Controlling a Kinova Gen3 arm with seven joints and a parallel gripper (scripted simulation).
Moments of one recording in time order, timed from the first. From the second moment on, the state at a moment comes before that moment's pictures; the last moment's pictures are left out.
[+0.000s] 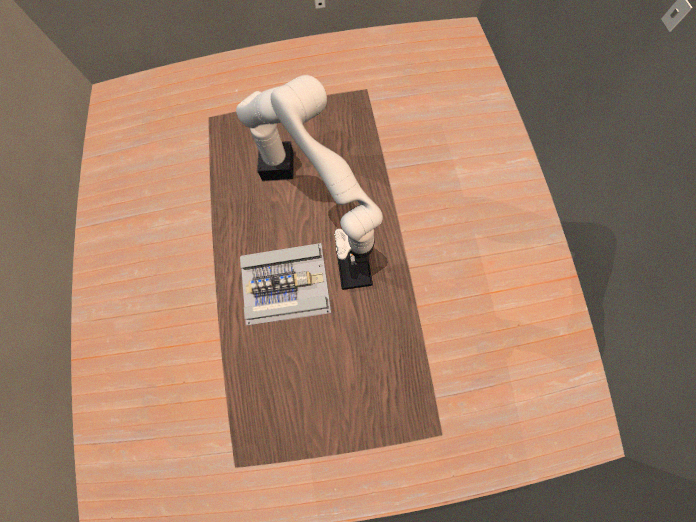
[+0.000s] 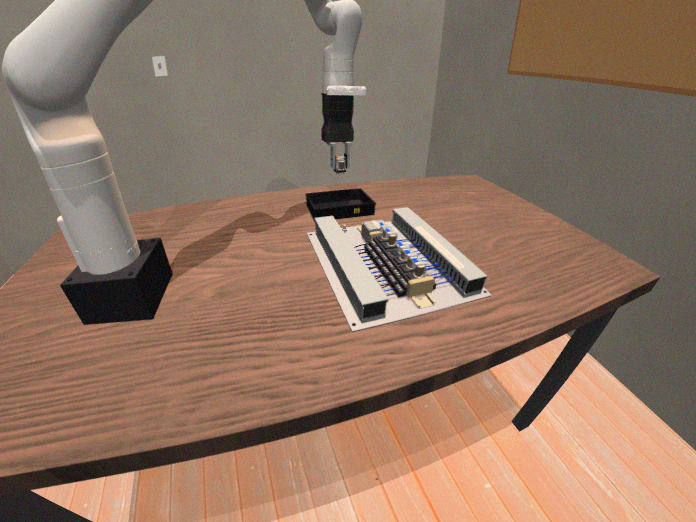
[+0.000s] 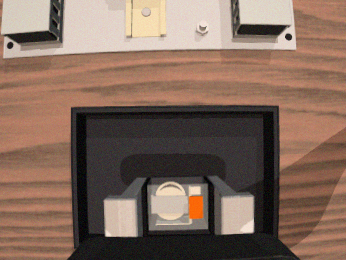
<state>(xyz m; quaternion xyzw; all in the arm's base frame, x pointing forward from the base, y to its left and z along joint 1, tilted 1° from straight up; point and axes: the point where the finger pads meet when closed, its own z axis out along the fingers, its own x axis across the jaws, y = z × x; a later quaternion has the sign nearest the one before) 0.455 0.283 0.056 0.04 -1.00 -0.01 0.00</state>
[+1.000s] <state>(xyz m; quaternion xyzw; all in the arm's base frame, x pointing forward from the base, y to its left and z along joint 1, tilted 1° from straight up) 0.455 0.284 0.004 0.04 -1.00 -0.01 0.00</state>
